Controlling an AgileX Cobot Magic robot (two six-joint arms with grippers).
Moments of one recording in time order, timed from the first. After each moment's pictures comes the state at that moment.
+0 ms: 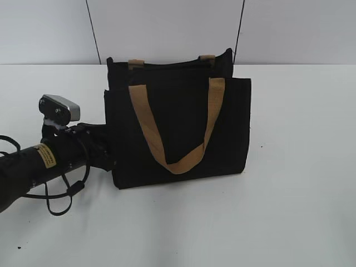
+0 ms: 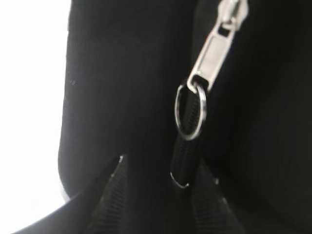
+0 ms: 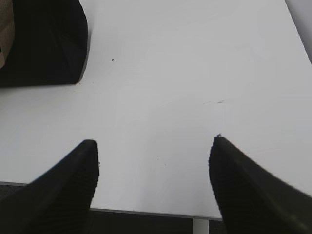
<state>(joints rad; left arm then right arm) -0.32 2.08 -0.56 0.42 -1.19 -0.13 0.05 -0.01 -0.48 0.06 1.10 -0.08</state>
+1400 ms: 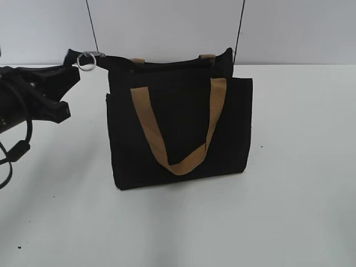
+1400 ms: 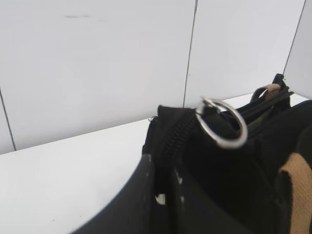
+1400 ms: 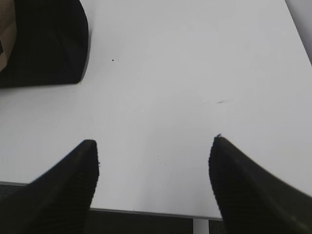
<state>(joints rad) -0.32 1.45 -0.42 0.30 -0.88 -0.16 0.05 -0.01 -0.48 0.06 1.10 -0.08</state>
